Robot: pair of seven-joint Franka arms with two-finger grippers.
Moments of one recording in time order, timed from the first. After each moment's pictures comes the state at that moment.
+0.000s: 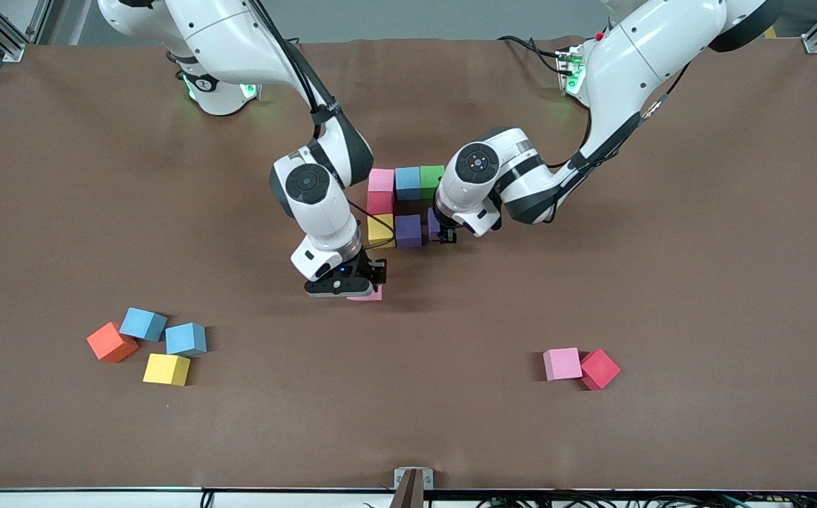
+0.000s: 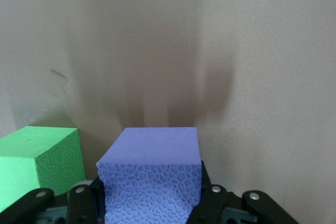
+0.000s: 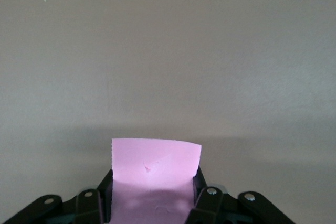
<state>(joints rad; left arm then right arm) -0.06 0.70 -0.77 -1.93 0.44 2.40 -2.61 0.79 0.60 -0.18 -1.75 0.16 2.58 0.55</state>
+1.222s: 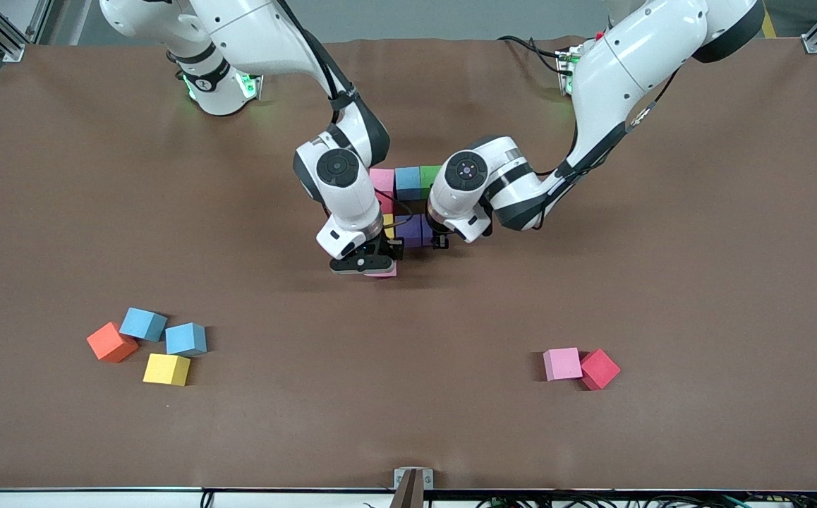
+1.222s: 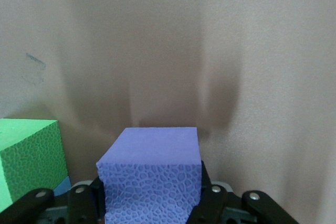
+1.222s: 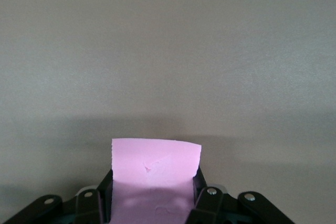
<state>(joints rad) -0.12 0.75 -0.72 -1.86 0.45 2.41 -2.62 0.87 0.60 -0.18 -1.82 0.16 2.59 0.62</state>
